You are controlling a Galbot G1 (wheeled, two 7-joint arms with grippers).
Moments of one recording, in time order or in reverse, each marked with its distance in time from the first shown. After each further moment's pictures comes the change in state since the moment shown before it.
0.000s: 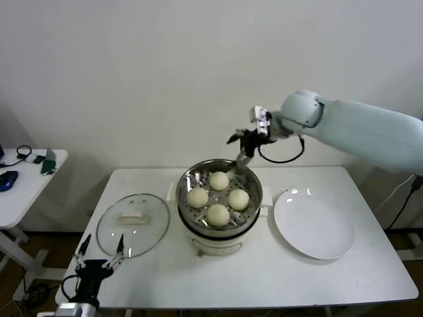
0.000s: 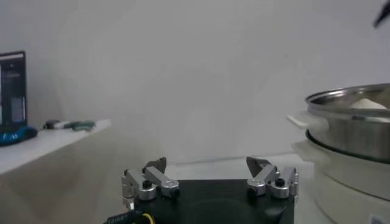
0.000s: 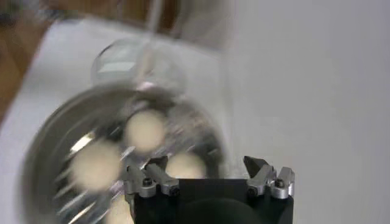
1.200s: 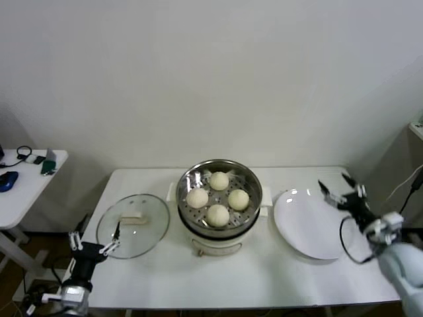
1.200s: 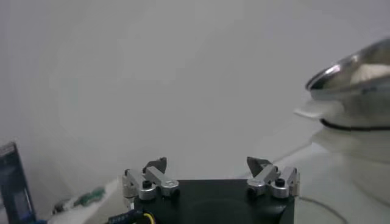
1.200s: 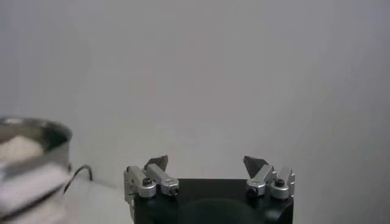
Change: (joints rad) left arm -0.075 0.145 0.004 0.058 0.307 -0.075 -0.078; right arm -1.961 -0.030 1.761 0.302 -0.231 0.442 0.450
